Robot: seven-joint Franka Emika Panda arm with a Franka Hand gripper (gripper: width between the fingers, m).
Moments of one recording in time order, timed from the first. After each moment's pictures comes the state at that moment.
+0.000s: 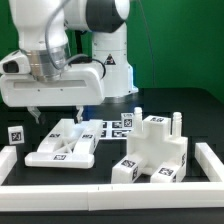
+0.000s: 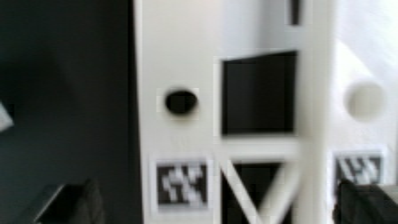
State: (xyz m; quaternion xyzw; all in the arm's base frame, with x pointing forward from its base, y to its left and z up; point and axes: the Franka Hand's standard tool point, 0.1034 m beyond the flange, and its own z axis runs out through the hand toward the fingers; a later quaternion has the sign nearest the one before) arm 0.426 -0.130 0.057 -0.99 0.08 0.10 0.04
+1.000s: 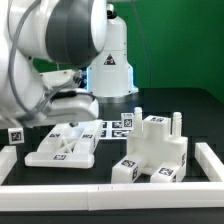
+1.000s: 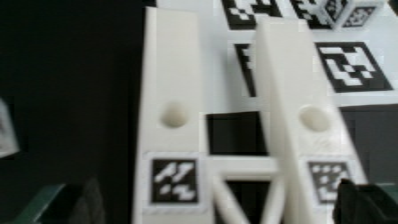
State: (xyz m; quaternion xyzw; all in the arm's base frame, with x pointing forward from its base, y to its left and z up) arm 0.447 -0.137 0.048 -0.89 0.05 0.44 0.09
